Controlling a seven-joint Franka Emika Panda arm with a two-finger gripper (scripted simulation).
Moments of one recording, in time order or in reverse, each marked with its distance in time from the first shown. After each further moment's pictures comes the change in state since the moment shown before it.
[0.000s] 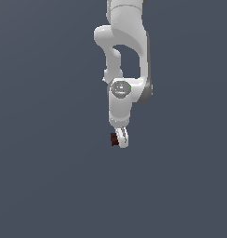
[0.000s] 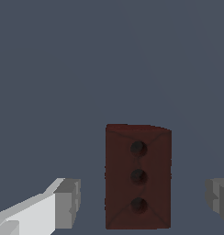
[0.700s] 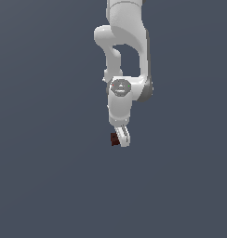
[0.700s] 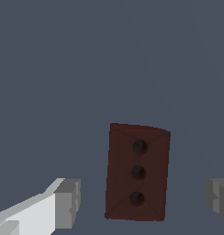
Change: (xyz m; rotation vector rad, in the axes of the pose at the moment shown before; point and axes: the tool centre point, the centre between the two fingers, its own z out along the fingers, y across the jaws) arm 0.001 -0.001 -0.008 -0.001 -0.002 -0.063
